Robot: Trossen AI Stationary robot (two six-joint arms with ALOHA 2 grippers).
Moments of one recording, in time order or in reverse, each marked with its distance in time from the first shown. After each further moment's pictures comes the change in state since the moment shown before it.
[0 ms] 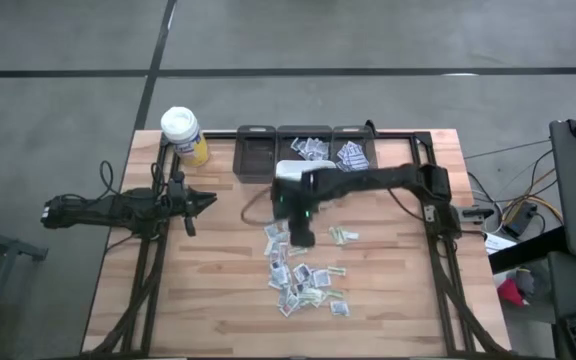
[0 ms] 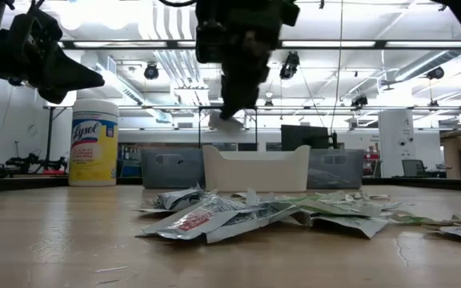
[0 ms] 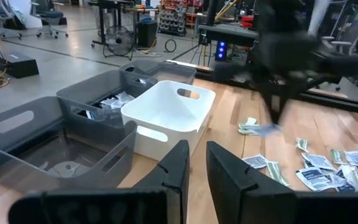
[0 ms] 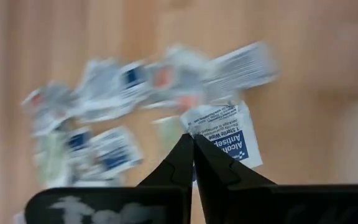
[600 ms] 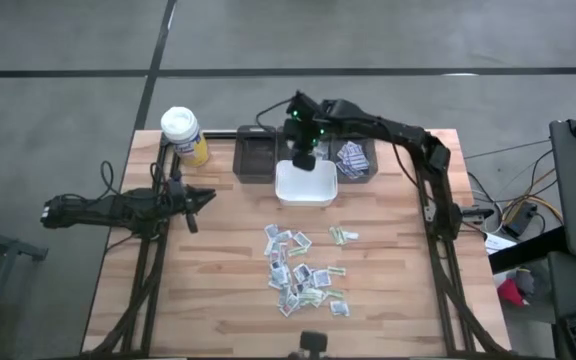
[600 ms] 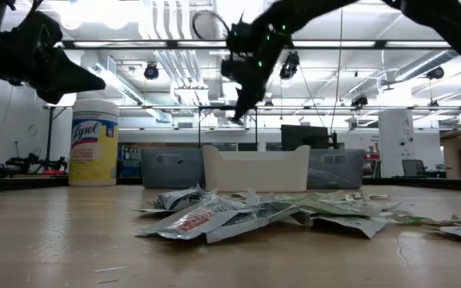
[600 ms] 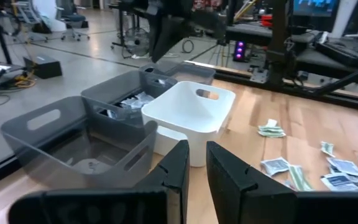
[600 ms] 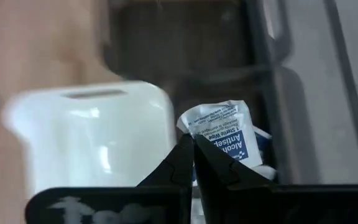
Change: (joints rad) left arm 0.000 0.009 0.000 -0.003 -0.085 0.011; right arm -0.417 0.038 0.205 -0.029 0.195 -0.320
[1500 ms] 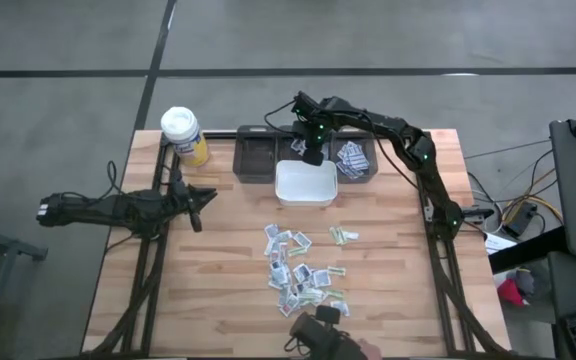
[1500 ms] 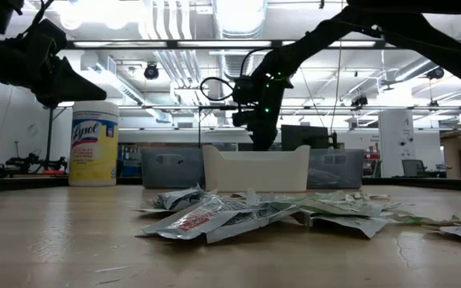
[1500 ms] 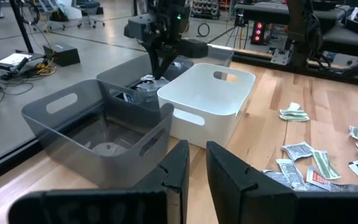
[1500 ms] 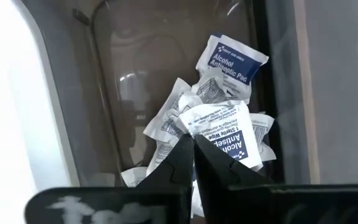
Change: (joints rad) left arm 0.000 0.070 0.000 -0.017 -0.055 -0.012; right arm -0.149 0.184 -0.005 -0.046 0.002 -0.094
